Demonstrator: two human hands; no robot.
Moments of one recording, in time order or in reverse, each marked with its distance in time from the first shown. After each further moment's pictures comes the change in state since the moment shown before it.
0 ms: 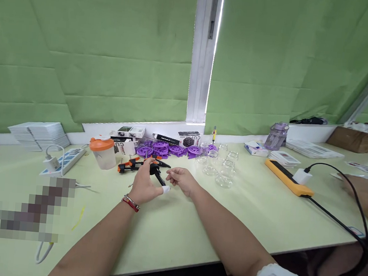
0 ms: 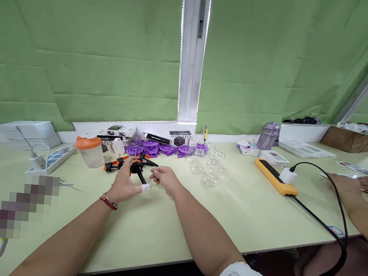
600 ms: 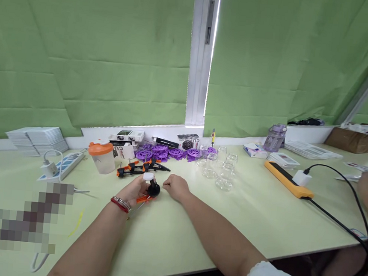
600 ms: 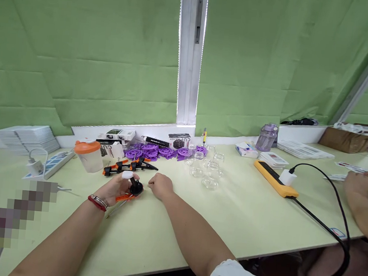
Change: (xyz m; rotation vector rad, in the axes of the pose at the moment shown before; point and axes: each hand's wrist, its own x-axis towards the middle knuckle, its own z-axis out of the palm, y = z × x) left_hand 0.009 -0.005 -0.024 -0.864 -0.527 -0.878; right_hand 0.016 0.022 0.007 -1.165 0.066 -0.256
